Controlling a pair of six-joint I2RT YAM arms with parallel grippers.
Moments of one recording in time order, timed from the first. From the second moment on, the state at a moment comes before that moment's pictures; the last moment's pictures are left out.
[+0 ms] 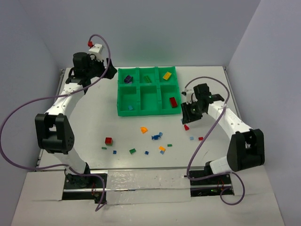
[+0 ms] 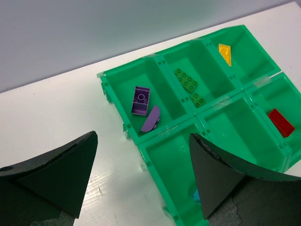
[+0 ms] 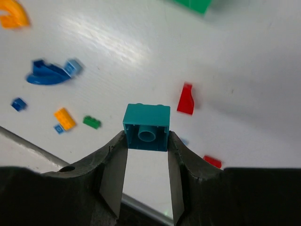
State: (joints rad) left arm -0.12 1.71 1.45 -0.06 0.38 -0.01; right arm 0.19 1.42 1.03 -0.81 -0.30 -0.10
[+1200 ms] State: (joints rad) left arm 0.04 1.51 1.23 -0.14 0.49 -0.06; right arm 0.61 2.25 1.99 -0.42 -0.37 -0.29
